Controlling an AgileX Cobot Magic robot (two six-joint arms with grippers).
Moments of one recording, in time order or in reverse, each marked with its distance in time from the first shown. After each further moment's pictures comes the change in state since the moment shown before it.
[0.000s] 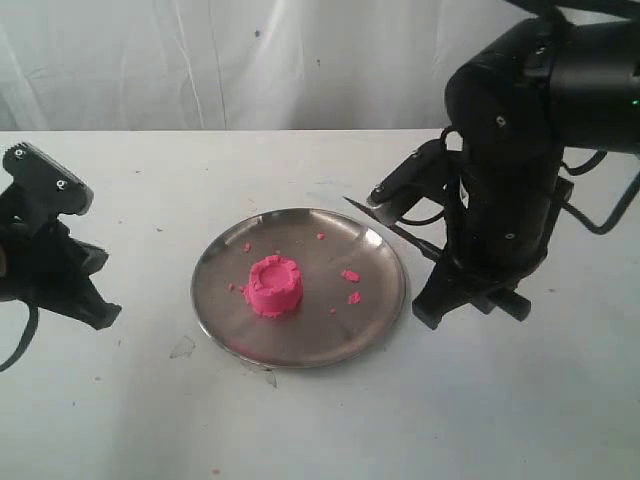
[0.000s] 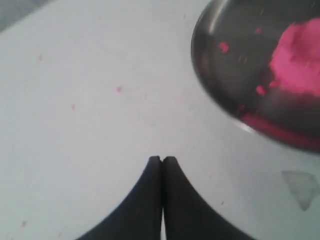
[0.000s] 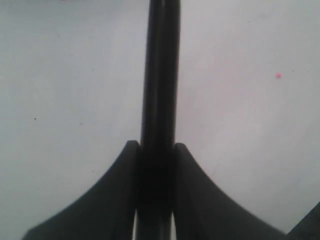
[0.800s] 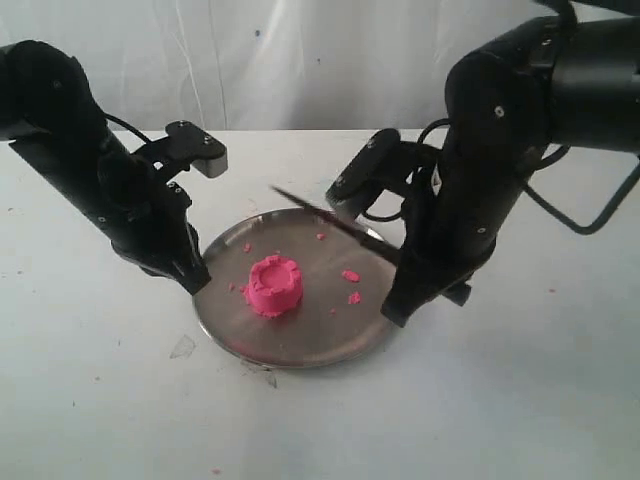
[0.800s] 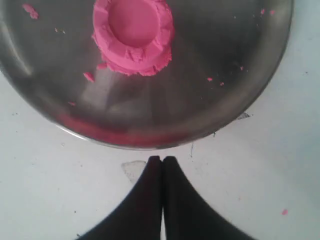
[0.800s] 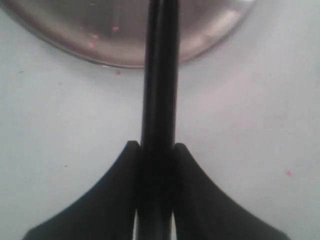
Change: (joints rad) left arm -0.176 0.258 -0.627 -0.804 0.967 0.722; right arm 0.000 0.002 -0.002 0.142 -0.186 -0.291
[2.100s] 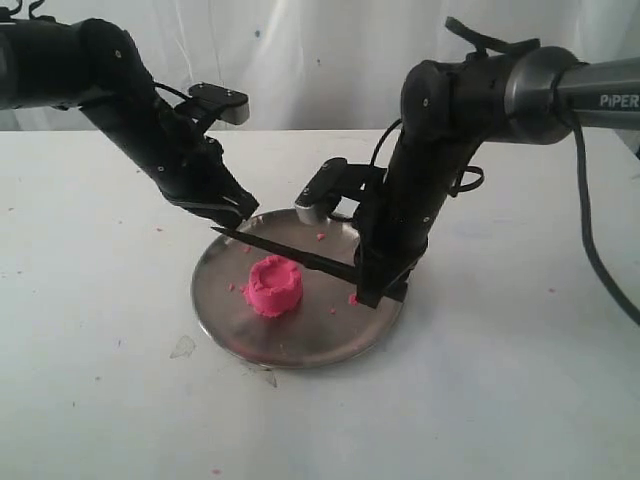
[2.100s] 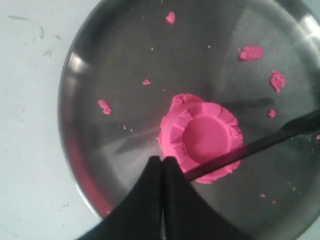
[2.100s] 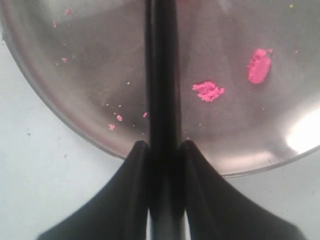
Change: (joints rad) left arm 0.041 0.253 -0.325 -0.052 -0.018 -0.114; right arm -0.128 0.363 -0.273 0.355 0.033 -0.565
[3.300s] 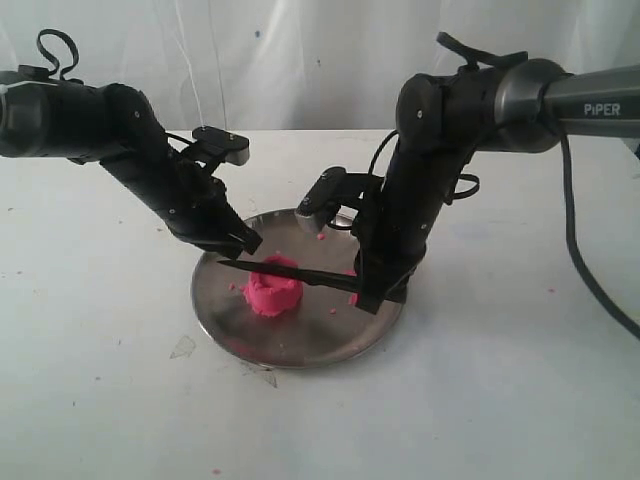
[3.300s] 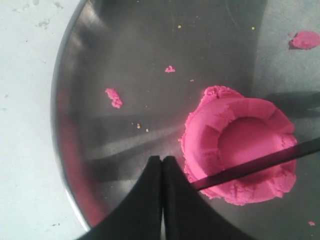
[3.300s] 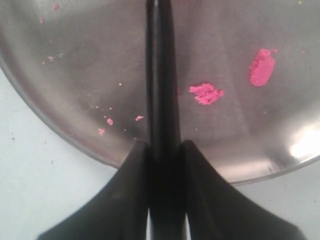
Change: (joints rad) left arm 0.000 0.081 0.086 -0.034 -0.162 0.023; right arm 0.000 0.028 0.000 -0.015 -0.024 0.007
